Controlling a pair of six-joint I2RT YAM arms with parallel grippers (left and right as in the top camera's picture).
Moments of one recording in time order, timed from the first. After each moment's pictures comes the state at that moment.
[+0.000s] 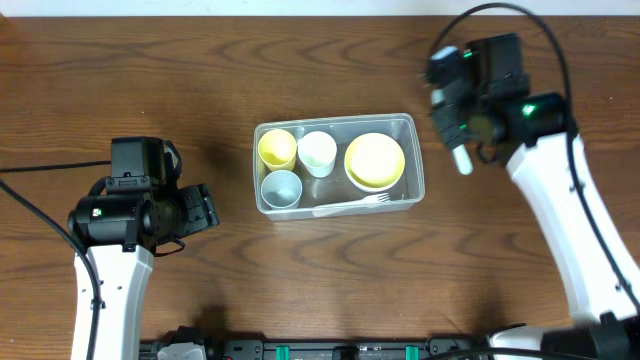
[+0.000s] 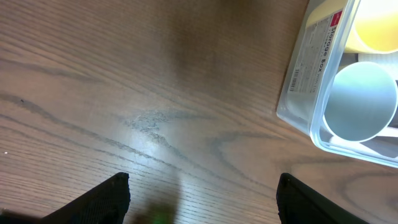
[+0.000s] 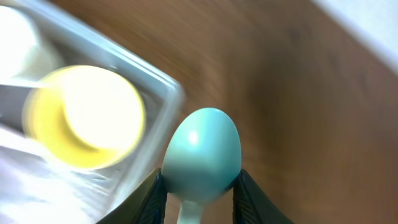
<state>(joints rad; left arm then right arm) 0.05 1.12 1.07 -1.20 0.05 -0.28 0.27 1.54 1.49 -0.93 0.02 -0.36</state>
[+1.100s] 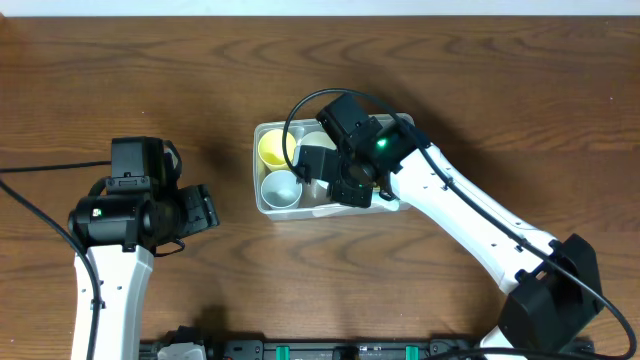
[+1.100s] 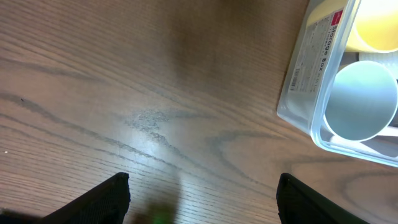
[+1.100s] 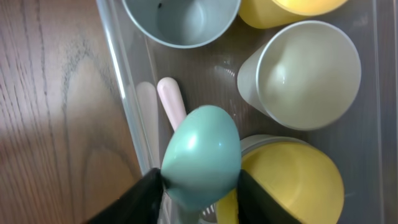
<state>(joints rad) 0.05 1.12 1.07 -1.21 0.05 -0.28 0.70 1.76 1.49 -0.99 -0.11 -0.70</state>
